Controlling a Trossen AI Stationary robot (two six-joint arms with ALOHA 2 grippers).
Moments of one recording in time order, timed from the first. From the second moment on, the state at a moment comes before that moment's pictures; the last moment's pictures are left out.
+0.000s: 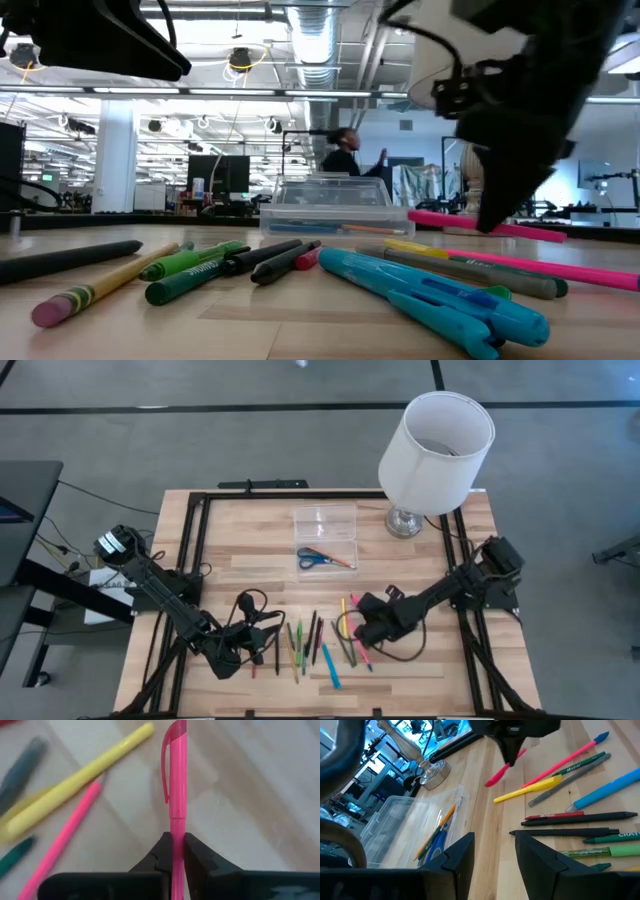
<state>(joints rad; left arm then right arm) -0.78 1.47 0.74 -0.09 -1.05 -0.19 0.45 1.80 1.04 -0.73 0.42 1.02</state>
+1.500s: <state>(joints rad) -0.78 1.47 0.74 -0.20 -1.04 -0.28 -0.05 1.79 1.21 -0.50 0.44 0.28</state>
